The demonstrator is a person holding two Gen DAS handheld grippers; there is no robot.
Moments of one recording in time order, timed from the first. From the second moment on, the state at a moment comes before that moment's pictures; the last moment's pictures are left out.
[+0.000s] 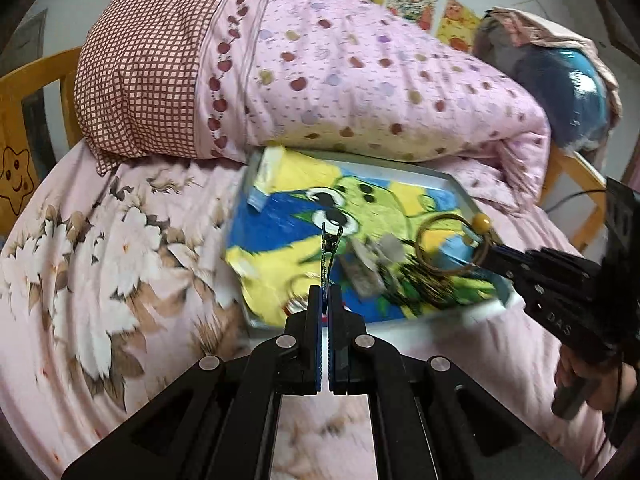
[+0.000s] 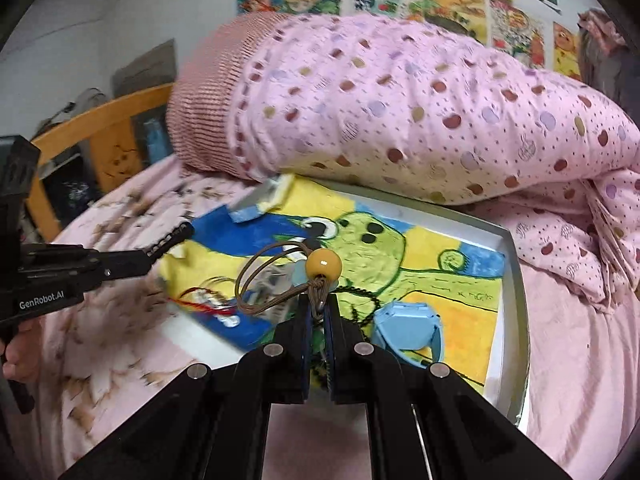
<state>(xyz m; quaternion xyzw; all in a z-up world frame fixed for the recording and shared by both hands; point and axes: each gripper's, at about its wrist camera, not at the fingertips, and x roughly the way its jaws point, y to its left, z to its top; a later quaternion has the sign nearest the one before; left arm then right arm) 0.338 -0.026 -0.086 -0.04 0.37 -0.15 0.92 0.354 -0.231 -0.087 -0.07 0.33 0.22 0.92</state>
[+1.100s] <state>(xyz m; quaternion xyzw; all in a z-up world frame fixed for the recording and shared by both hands) 0.232 -0.007 -0.058 -0.06 0.32 -0.06 0.94 0.215 -0.276 -0.066 0.03 0.27 0.16 0.95</state>
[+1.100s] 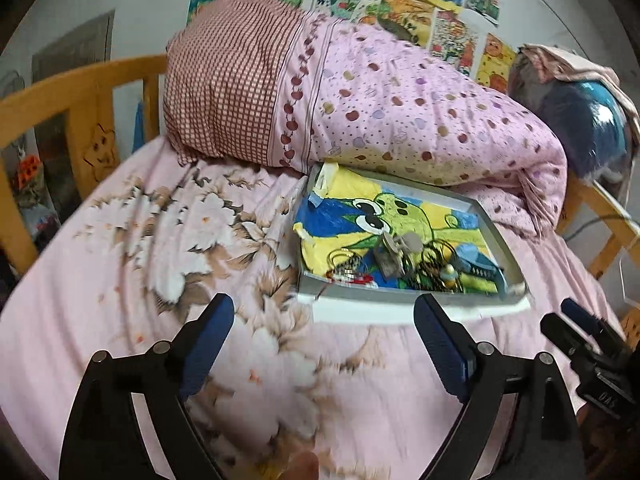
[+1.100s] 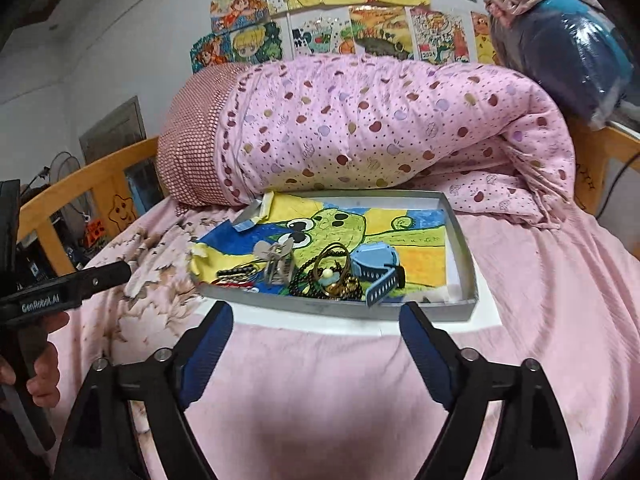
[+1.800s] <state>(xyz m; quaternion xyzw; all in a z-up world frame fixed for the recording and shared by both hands) 0.157 -0.034 -0.088 0.00 0.33 -0.07 0.94 0.150 -0.293 -0.085 0.06 0.29 0.14 0.95</state>
